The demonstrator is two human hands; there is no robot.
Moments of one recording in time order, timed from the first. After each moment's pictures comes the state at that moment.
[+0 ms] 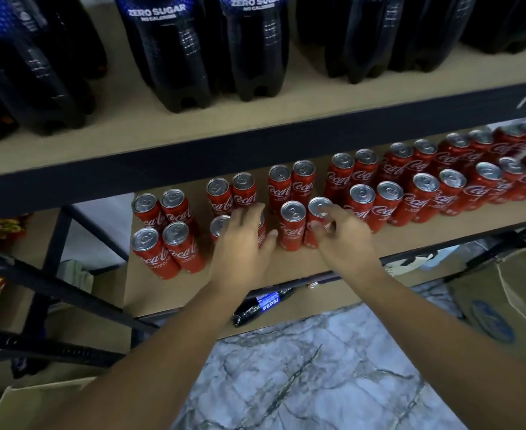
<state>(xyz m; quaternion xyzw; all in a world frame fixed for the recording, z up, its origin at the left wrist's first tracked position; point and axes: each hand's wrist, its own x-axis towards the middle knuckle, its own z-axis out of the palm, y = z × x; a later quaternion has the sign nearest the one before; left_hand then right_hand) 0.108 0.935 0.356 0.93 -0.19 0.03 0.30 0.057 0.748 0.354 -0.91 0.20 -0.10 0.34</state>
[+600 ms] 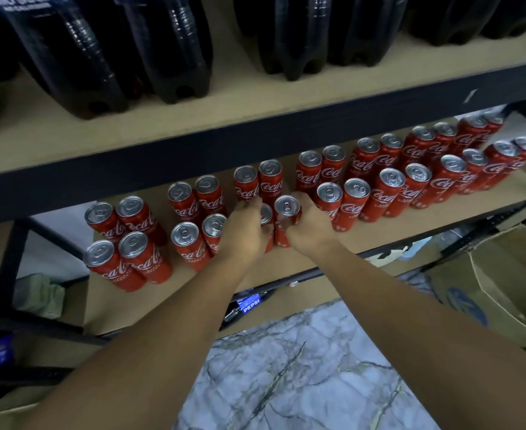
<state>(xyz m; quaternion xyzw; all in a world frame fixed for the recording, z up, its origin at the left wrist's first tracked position) 0.144 0.852 0.341 0.94 -0.21 -0.06 0.24 0.094 0.716 0.332 -0.87 0.22 -0.04 0.44</state>
